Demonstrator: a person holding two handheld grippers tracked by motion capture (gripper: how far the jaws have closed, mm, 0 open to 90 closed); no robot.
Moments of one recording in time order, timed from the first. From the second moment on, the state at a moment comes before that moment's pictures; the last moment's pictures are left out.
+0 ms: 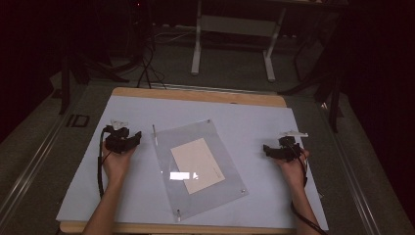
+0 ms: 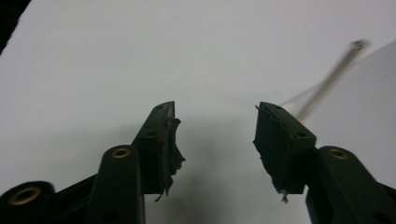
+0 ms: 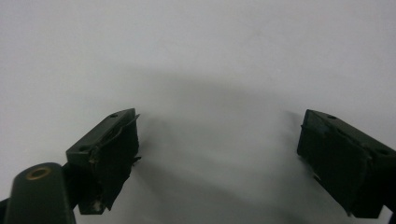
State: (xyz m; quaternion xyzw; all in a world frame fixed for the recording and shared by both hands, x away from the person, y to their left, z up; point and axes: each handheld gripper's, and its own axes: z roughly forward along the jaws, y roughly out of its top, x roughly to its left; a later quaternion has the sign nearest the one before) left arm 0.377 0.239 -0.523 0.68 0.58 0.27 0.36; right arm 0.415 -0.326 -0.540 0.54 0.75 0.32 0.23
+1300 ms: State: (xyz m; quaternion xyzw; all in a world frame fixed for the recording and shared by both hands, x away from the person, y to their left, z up) left arm 0.413 0.191 -0.536 0.72 0.52 0.23 0.40; right arm 0.408 -0.329 -0.538 0.53 0.74 0.35 0.25
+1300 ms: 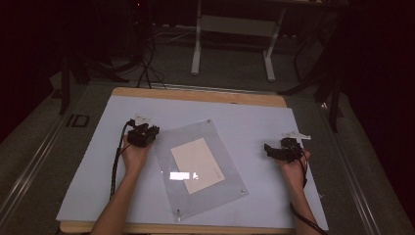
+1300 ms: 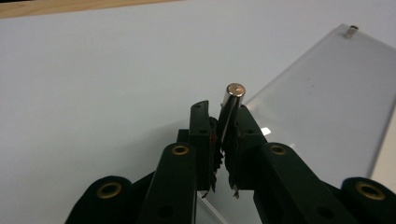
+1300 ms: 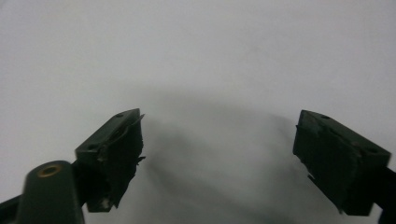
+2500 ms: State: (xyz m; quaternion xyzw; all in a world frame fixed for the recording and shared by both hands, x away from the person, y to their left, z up) left arm 0.513 0.093 -0.525 0.77 0.46 0.19 0.40; right arm 0.402 -0.331 -0.535 0.51 0.73 0.38 0.25
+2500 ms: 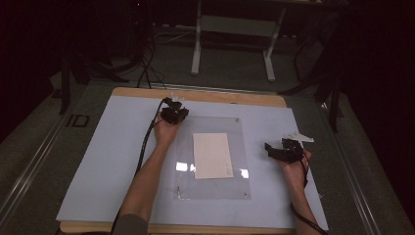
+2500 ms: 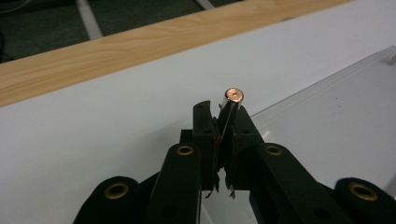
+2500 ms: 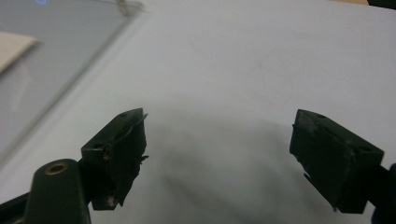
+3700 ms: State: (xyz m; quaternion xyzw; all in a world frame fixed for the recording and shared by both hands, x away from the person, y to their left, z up) left arm 0.411 0.166 -0.510 0.71 0.48 0.17 0.49; right arm 0.400 -0.329 -0.535 0.50 0.74 0.38 0.26
